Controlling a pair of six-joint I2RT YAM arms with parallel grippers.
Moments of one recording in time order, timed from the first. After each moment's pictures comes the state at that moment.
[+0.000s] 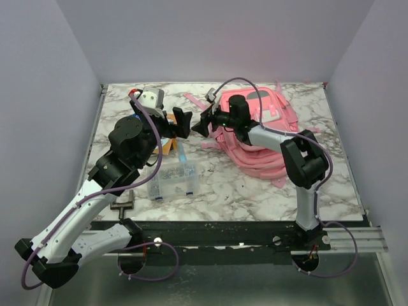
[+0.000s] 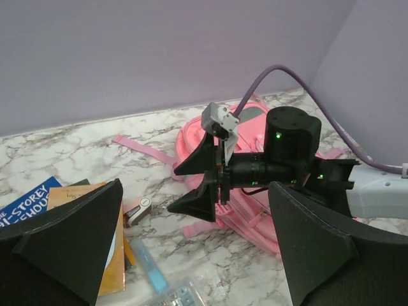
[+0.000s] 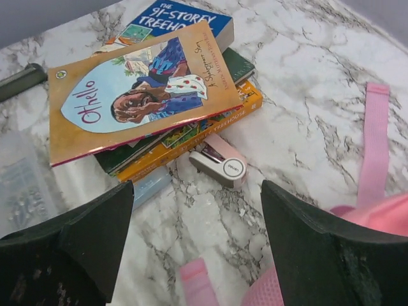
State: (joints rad) left arm -0.70 0.93 1.17 -0.22 -0.29 -0.14; right arm 0.53 2.00 1.33 0.45 -0.58 -0.02
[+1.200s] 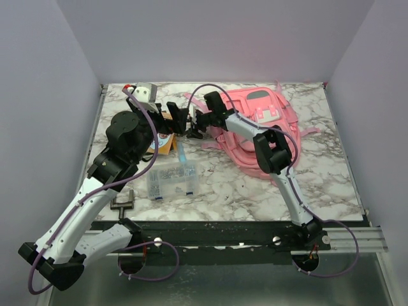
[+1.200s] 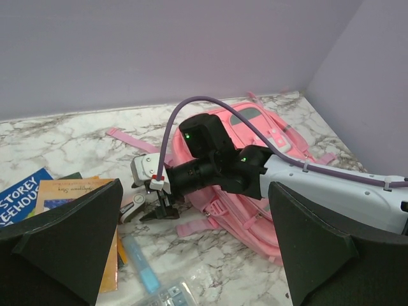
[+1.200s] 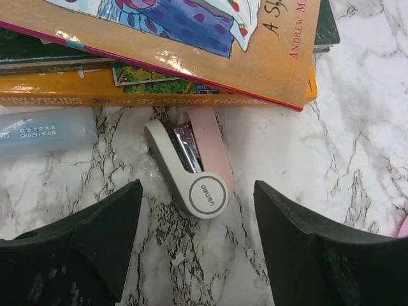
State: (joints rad) left arm -0.59 0.95 1.17 -0.22 -0.18 -0.23; right arm 0.58 2.55 2.07 -0.22 -0.75 -0.84
